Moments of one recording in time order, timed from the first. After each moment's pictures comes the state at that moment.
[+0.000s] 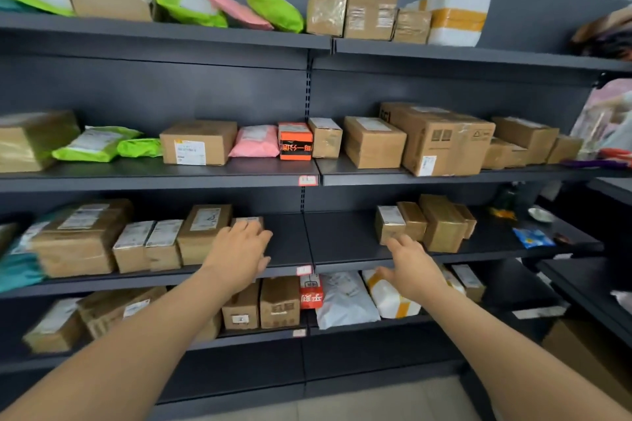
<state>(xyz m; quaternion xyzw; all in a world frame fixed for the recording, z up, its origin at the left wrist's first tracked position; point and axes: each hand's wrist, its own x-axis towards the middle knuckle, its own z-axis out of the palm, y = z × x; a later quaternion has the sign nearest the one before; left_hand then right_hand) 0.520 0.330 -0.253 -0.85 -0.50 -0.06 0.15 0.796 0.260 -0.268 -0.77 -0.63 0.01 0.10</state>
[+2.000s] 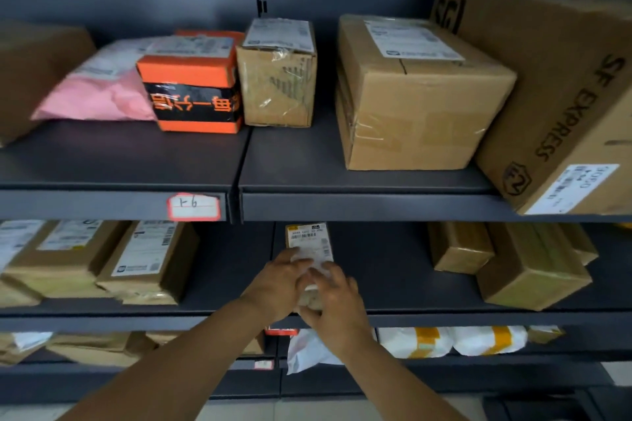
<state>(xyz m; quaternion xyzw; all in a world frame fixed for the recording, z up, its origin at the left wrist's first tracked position) 0.760 0.623 -0.452 -0.79 -0.54 -0.03 -0.30 0.888 0.568 -0.477 -0.67 -0.70 0.20 0.16</state>
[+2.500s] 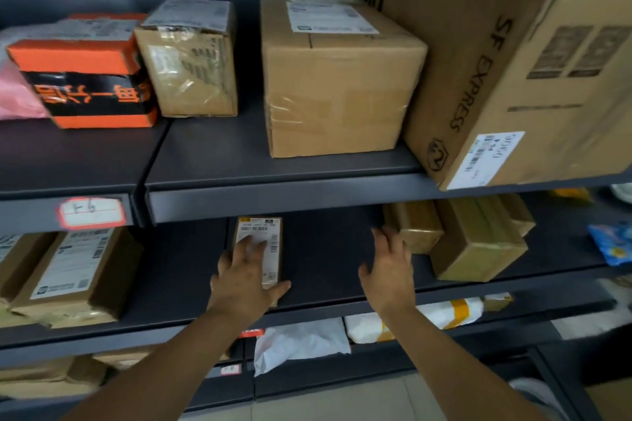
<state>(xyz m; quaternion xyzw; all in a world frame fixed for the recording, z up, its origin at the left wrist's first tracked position) 0.795 0.616 -0.469 -0.76 -0.63 -0.05 -0.18 1.019 0.570 -0.473 -0.81 -0.55 0.06 0.21</state>
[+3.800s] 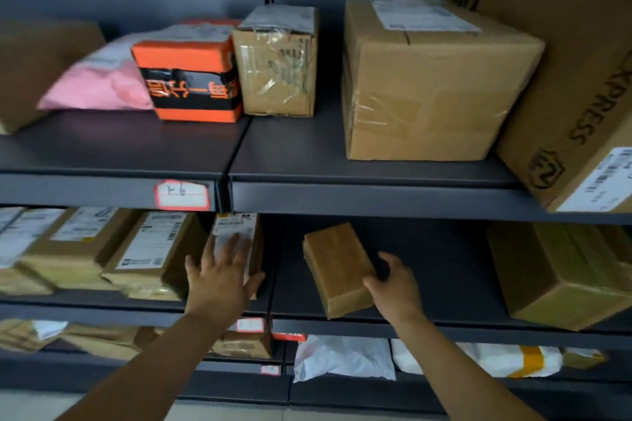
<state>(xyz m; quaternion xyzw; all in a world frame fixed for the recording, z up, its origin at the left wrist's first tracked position) 0.700 0.620 -0.472 -0.71 -0.70 0.03 -0.02 0.958 0.598 -0.472 -0.75 -0.46 0.37 0.29</state>
